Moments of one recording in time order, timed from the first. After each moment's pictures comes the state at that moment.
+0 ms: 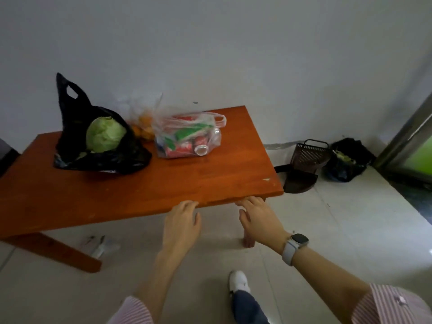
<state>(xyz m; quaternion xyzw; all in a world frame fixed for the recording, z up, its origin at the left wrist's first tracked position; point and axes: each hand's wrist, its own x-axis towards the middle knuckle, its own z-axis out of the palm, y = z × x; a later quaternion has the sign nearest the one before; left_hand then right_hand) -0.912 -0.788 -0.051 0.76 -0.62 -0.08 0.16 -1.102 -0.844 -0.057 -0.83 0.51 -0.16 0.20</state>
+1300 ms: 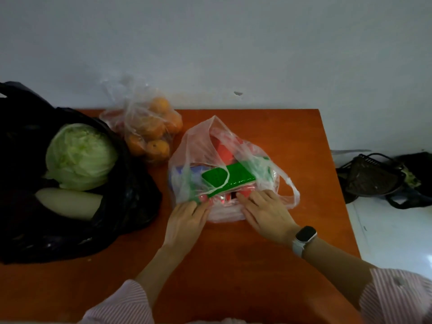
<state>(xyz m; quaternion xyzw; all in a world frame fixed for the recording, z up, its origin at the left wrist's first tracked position) -0.698 -1.110 -0.151 0.68 -0.72 0.05 0.14 -0.903 -1.208 -0.131 -0.95 0.31 -0.06 0.05</state>
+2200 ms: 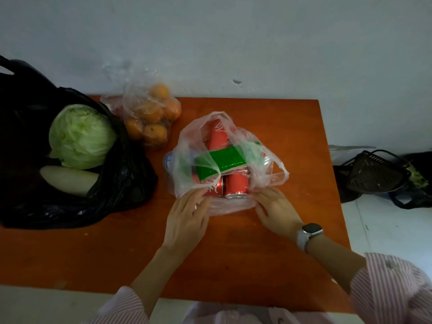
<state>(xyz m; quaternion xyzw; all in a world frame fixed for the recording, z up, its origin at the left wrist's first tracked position) -0.745 -1.078 -0.141 0.68 -0.69 0.06 0.24 -0.955 -1.196 -0.152 -0.91 0.36 -0.10 0.17</state>
